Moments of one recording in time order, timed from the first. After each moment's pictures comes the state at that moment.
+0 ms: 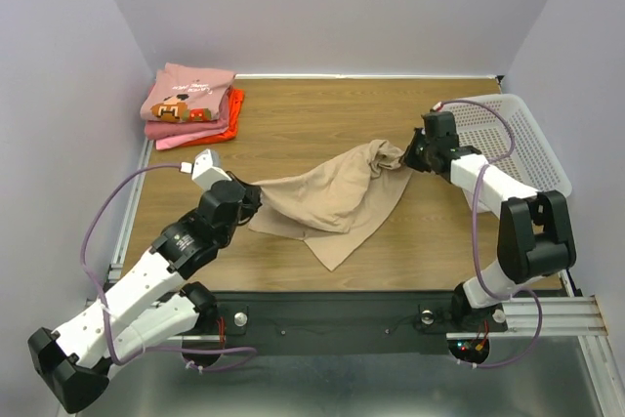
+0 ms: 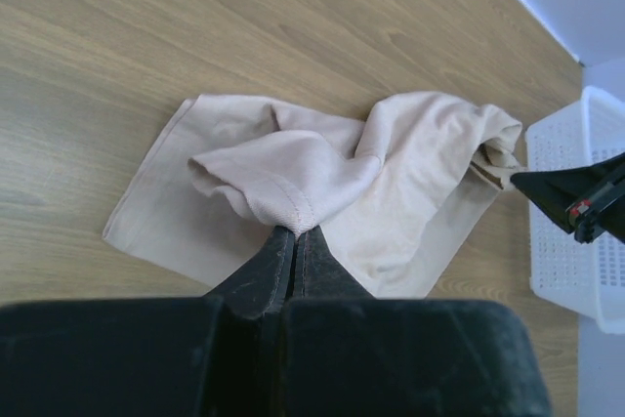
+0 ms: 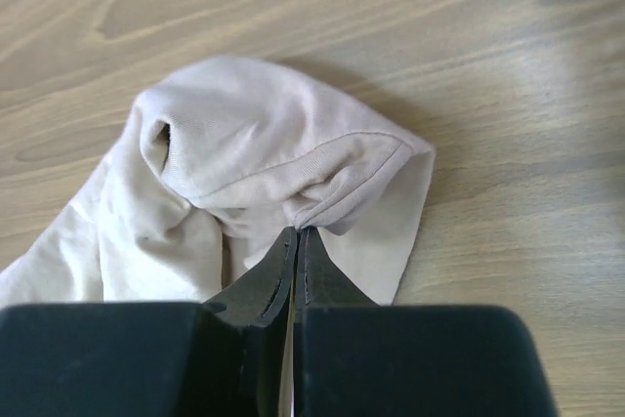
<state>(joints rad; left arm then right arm) -0.72 0.72 0.67 -0.44 -0.52 -0.97 0.21 1.58 1.00 -0.21 0.01 0.58</state>
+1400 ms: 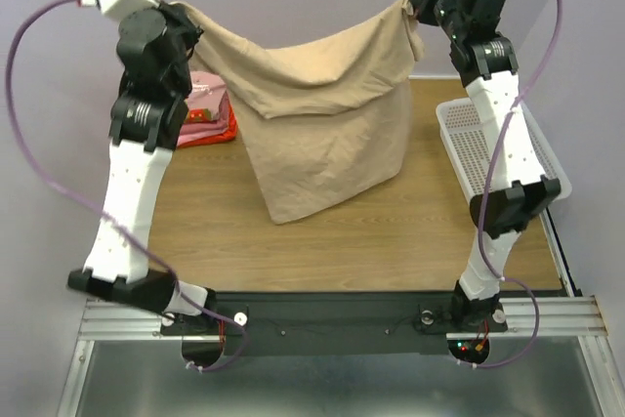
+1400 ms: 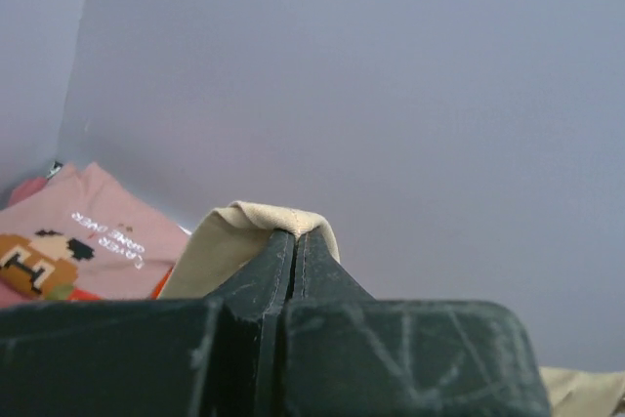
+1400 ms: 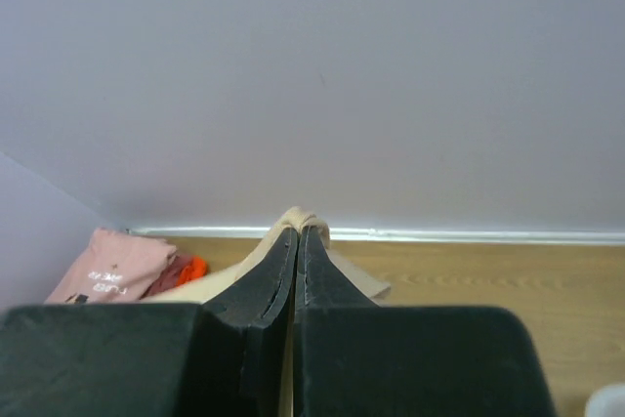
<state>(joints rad) -0.33 1.30 1.84 -0.34 -0.57 -0.51 0.21 1.83 2.27 -0.41 0.03 0.36</state>
